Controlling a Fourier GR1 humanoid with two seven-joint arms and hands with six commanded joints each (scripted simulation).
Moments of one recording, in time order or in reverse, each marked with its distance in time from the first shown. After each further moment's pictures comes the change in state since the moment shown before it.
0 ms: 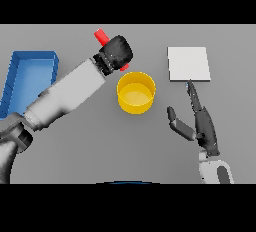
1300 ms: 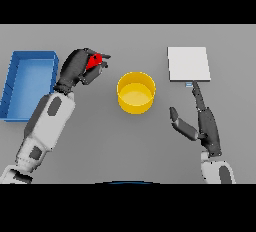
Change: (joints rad) left arm 0.525 -0.074 0.647 -0.282 0.723 0.436 -0.044; right arm 0.007 -0.008 -0.018 0.005 0.008 -0.028 -0.010
